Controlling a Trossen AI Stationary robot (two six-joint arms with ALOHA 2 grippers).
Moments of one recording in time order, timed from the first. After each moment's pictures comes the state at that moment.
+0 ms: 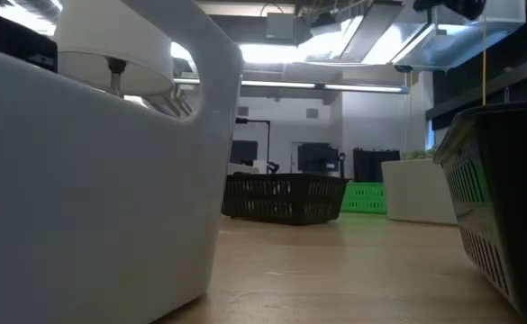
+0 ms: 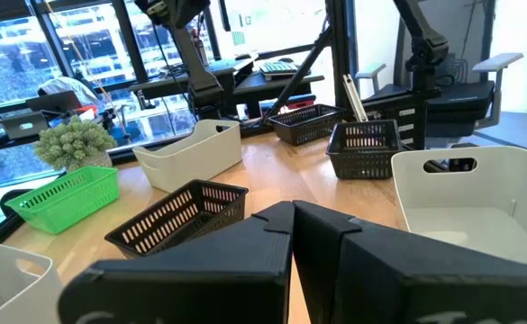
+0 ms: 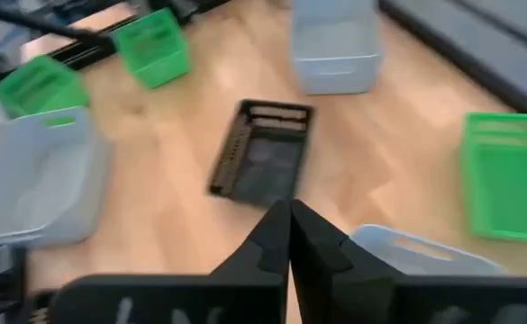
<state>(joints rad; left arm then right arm) -0.95 0.00 0.01 0.06 -0.85 0.20 0.39 1.02 1.17 -0.94 0.48 0.73</state>
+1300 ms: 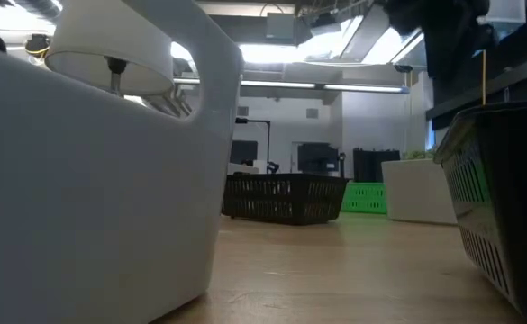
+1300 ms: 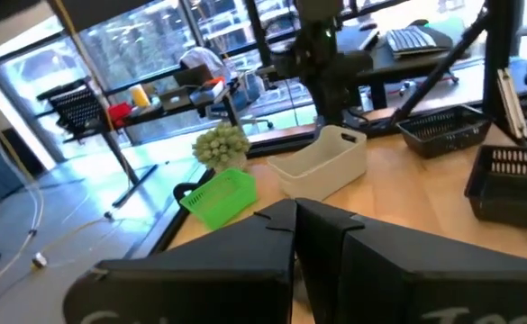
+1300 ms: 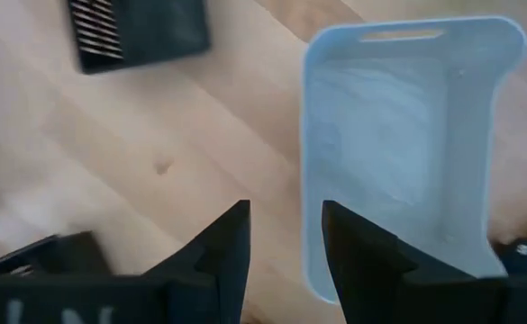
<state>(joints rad) -0.93 0.56 0.63 -0.14 -1.22 0.18 0.14 1.36 1.27 -1.29 0.10 1.04</state>
